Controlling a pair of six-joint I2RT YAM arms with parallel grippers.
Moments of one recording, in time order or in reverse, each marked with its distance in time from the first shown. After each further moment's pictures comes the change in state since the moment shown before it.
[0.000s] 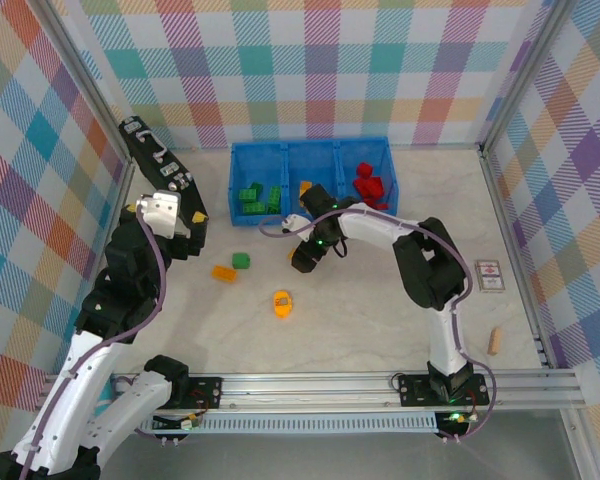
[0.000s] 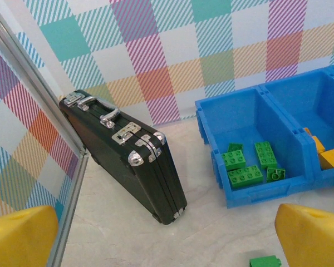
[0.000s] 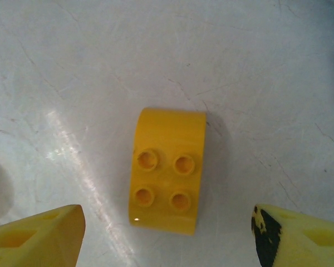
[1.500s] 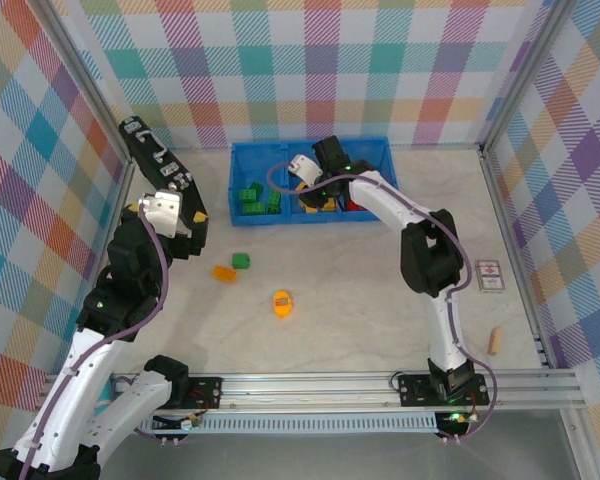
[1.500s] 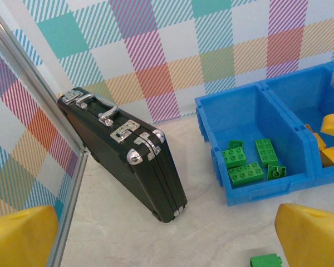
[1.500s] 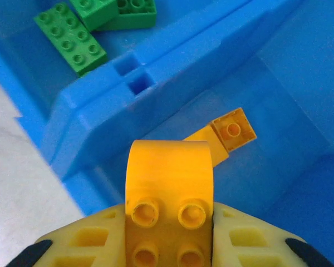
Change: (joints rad) left arm 0.000 0.012 0.000 0.000 -0.002 0.003; right arm -0.122 0.123 0.399 0.044 0.138 -0.063
